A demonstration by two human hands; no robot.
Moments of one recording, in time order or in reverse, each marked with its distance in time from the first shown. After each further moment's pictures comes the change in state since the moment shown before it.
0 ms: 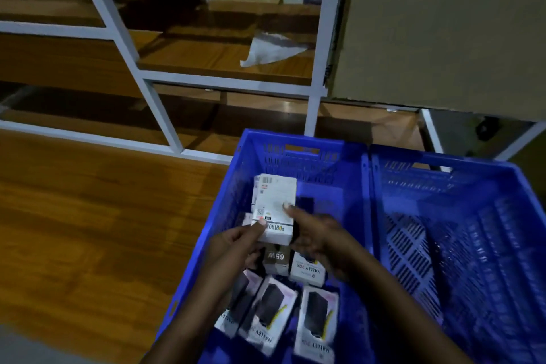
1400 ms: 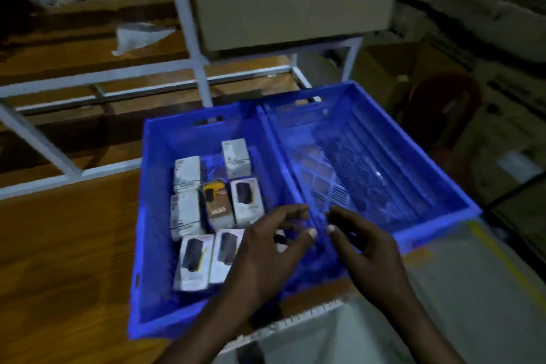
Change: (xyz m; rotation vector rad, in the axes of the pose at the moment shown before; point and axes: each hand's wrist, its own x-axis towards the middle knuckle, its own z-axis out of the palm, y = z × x) left_hand -0.124 -0.058 0.045 0.589 -0.628 0.587; right_hand -0.223 0.165 -0.011 -0.328 0.909 -0.630
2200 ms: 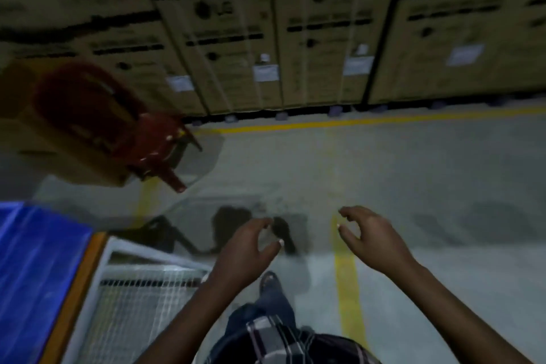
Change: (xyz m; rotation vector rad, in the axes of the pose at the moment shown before) left_hand -0.271 0.046 0.468 0.666 -1.229 0.562; right_hand -0.537 0.218 -0.353 -0.484 0.687 0.762
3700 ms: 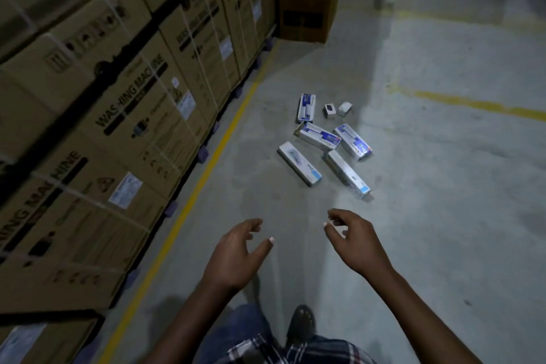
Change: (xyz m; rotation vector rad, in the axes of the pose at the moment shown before) left_hand 0.607 0.850 0.425 0.097 -0.736 0.810; right_hand 0.086 0.687 -0.508 0.449 0.997 1.100
